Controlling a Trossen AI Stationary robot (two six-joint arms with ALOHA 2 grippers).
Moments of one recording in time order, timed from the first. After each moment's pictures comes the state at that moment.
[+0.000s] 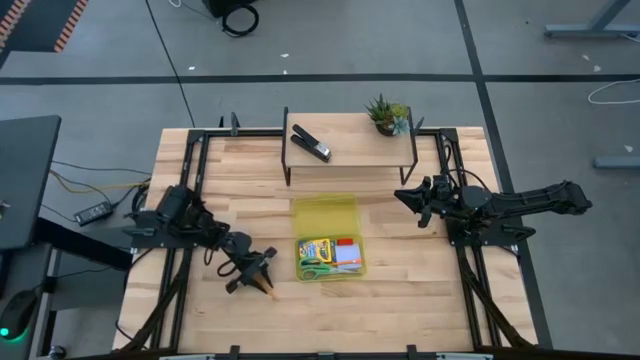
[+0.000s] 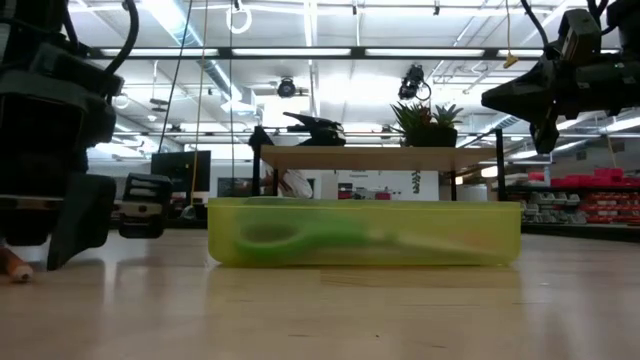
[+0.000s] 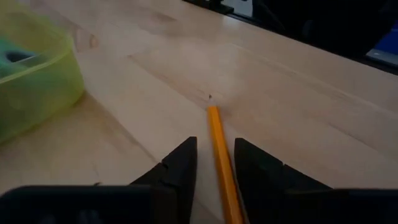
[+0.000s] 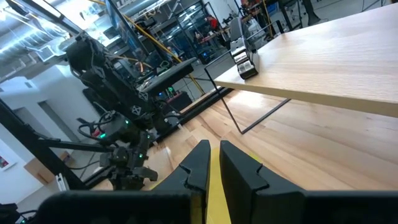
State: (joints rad) left arm -0.35 2.00 0.20 1.35 0.42 0.20; right arm 0.07 0.24 0.01 0.25 0.39 0.53
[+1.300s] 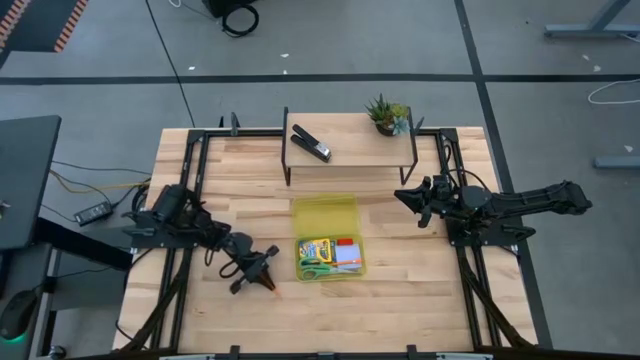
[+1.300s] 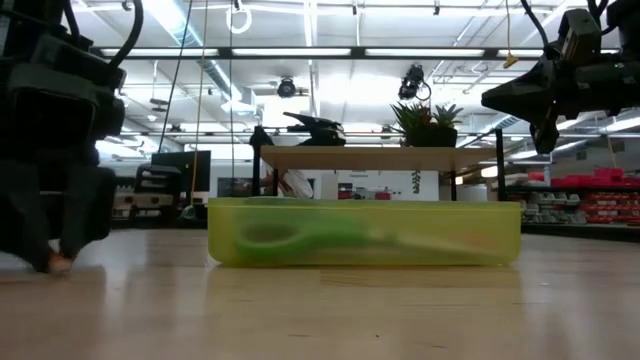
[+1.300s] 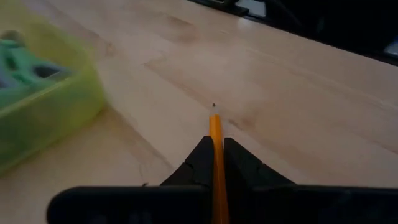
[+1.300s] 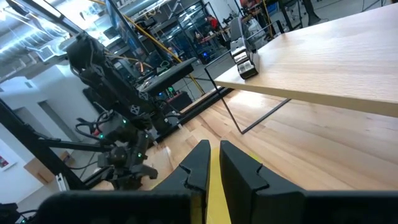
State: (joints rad) left arm -0.35 1.97 0.22 1.33 0.36 0.22; right arm 0.07 0.24 0.01 0.25 0.39 0.53
